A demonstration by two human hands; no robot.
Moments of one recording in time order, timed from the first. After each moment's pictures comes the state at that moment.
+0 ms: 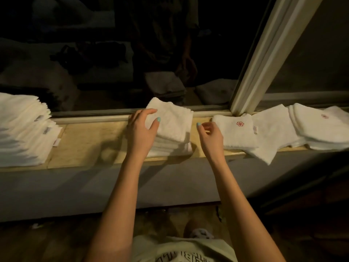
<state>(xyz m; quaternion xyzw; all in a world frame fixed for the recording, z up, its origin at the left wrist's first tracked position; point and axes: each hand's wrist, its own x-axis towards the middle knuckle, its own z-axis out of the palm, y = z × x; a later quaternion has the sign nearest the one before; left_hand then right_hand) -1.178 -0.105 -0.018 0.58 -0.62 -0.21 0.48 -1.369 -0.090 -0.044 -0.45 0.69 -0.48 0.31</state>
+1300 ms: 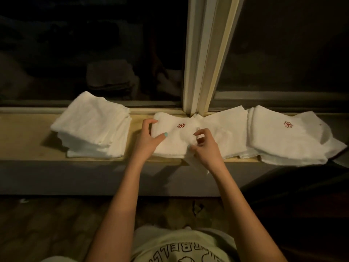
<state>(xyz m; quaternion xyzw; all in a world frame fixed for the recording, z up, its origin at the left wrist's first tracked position) -1.400 -0.133 -0.086 0.64 -0.52 -0.43 0.38 -1.591 -0.099 -0.055 -0.52 0.66 -0.32 0.44</state>
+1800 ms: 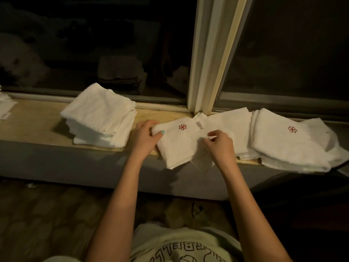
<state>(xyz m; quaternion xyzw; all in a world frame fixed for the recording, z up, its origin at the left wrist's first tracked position) -1.393 -0.121 -0.089 0.70 -0.55 -0.31 0.33 -1.619 -0.102 -0.048 -0.55 0.72 -0.26 0.33</state>
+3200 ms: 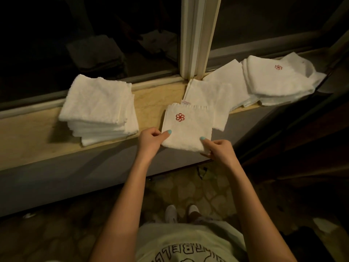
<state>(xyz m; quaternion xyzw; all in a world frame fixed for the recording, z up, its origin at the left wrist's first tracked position) -1.343 -0.058 -0.093 0.62 -0.51 -0.51 0.29 -1.538 0.017 -0.091 -0.22 0.72 -0.41 0.53</state>
